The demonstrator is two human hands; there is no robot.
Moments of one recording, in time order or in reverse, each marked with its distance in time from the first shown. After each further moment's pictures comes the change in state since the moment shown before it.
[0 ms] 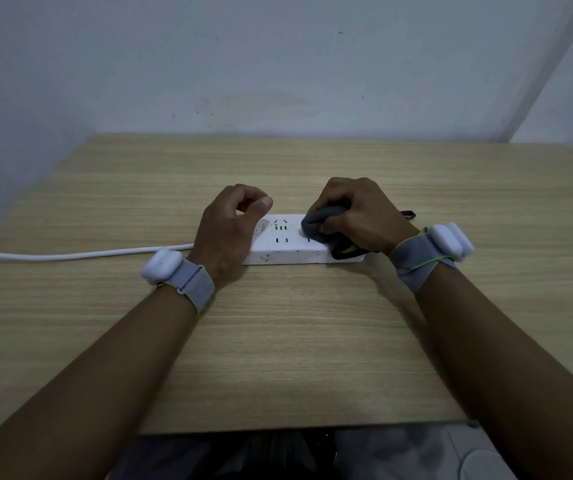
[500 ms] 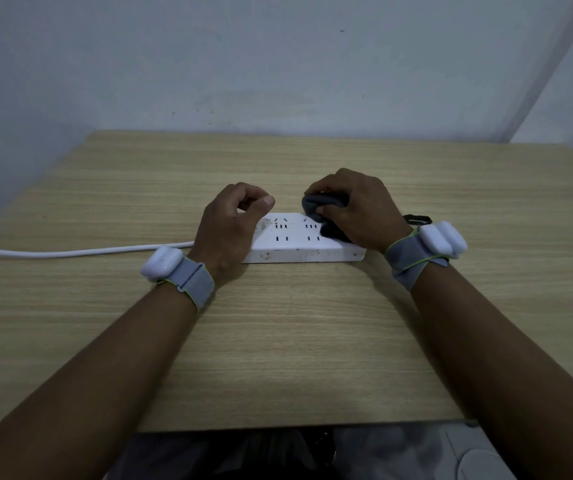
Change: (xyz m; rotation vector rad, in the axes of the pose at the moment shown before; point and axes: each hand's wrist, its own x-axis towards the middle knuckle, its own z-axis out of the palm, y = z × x) left_hand -0.001 0.000 0.000 -0.003 -0.015 0.007; right_hand 0.004 0.001 0.004 -0.243 0.130 -0.050
